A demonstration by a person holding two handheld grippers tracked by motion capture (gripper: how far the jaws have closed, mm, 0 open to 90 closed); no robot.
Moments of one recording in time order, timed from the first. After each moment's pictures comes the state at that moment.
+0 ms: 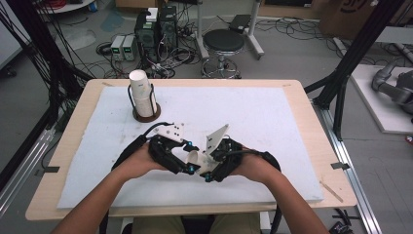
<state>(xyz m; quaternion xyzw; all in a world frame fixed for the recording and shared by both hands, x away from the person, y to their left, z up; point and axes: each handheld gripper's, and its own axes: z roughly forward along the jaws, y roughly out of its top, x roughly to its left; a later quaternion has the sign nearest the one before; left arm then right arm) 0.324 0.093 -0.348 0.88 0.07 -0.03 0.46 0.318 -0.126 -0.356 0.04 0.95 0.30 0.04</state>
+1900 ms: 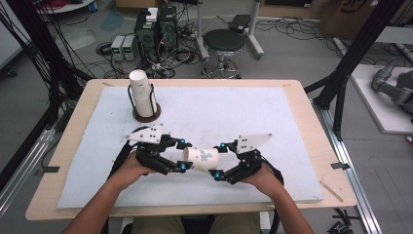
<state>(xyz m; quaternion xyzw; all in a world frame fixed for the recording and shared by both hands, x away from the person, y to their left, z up) 0.315 0.126 -0.367 0.79 0.07 -0.03 0.61 0.309 -0.183 -0.393 0.12 0.83 0.54 0.01</state>
